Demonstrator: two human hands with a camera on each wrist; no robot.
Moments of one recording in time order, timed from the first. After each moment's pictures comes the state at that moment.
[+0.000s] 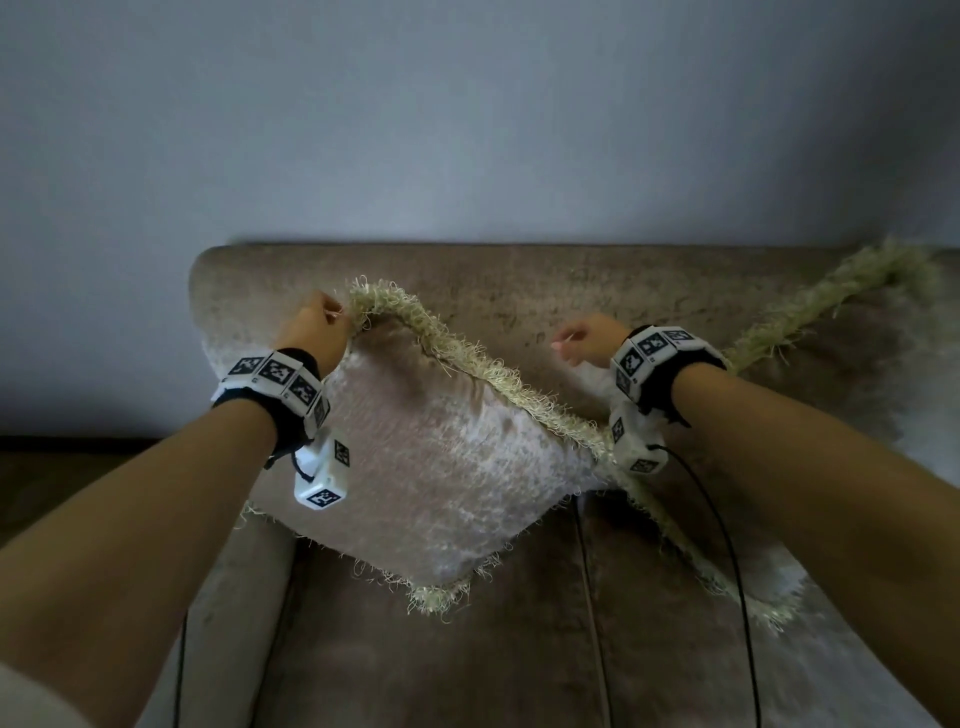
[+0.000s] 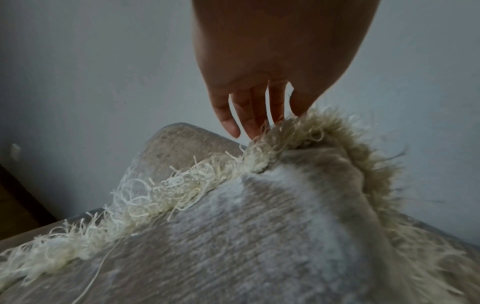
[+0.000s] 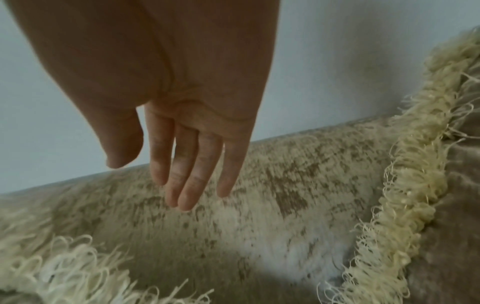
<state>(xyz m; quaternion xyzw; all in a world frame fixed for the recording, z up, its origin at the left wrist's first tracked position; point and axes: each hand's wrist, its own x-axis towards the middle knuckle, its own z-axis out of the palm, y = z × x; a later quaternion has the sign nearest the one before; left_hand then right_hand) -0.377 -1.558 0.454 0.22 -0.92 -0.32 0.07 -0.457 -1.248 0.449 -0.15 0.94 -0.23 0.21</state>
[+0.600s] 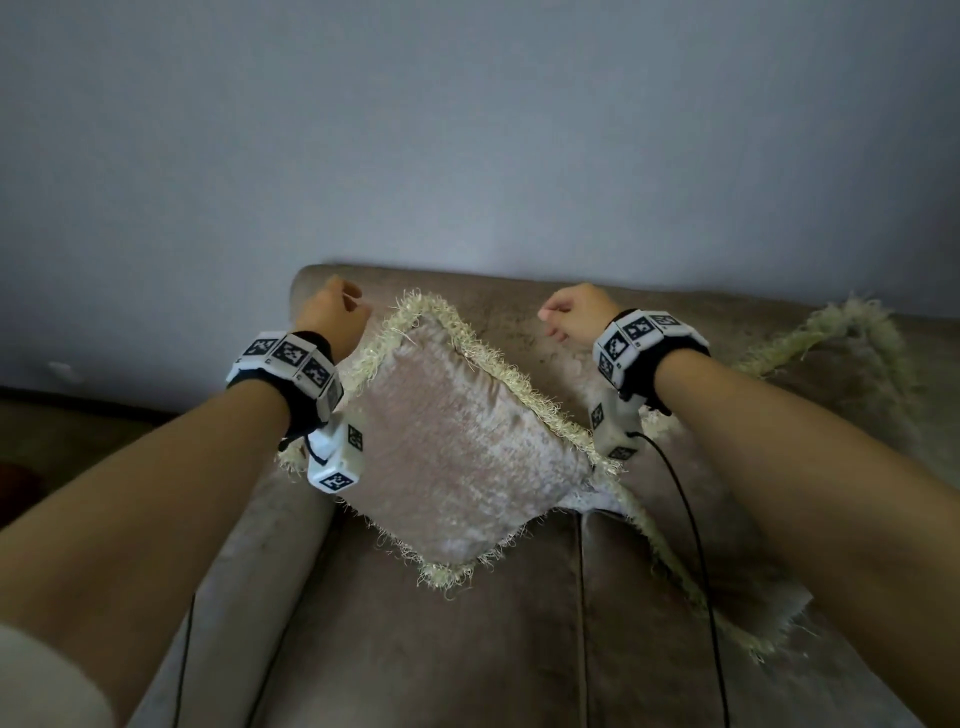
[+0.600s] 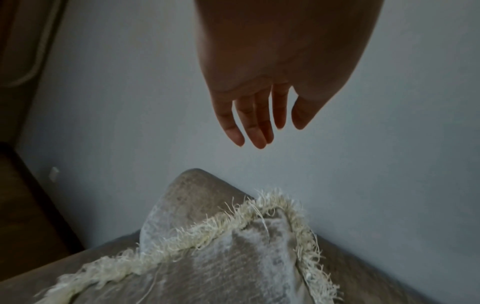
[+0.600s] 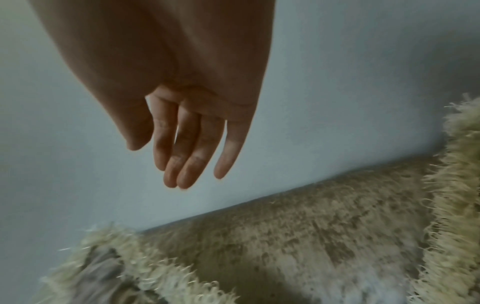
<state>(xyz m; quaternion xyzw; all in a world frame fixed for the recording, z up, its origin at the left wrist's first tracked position) -0.266 -1.523 0.549 0.25 -0.90 -0.33 0.15 -0.378 -1.254 0.551 -0.23 0.91 -0.32 0.07</state>
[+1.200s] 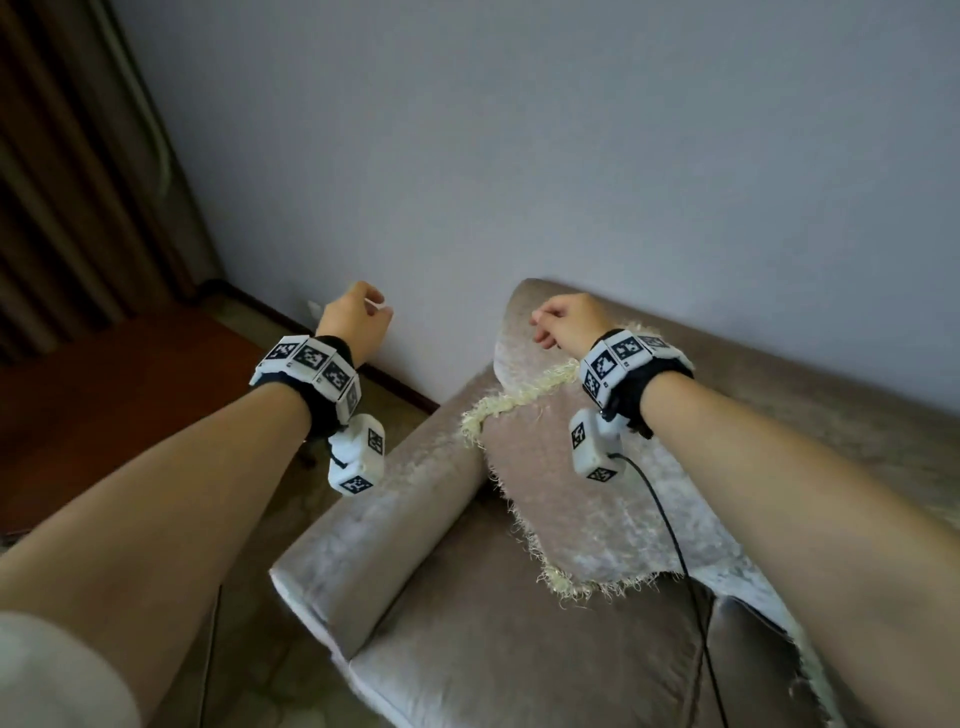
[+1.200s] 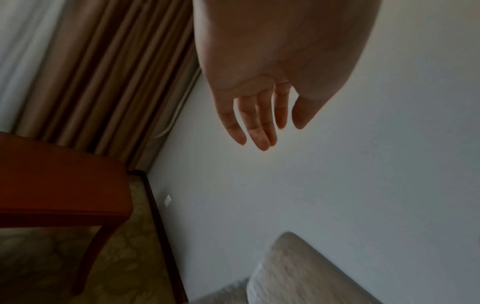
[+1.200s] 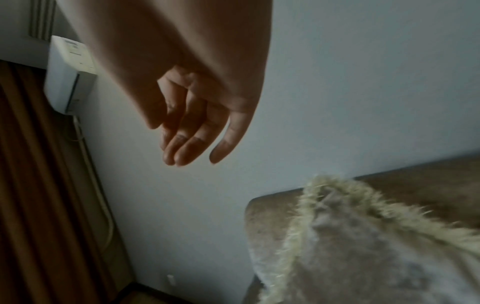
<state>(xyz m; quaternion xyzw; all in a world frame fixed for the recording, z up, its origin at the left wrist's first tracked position) -0.021 -1.646 0.589 0.42 -0.81 -0.32 0.24 -0.204 -1.465 0.596 -0.37 0.82 -0.42 0.13</state>
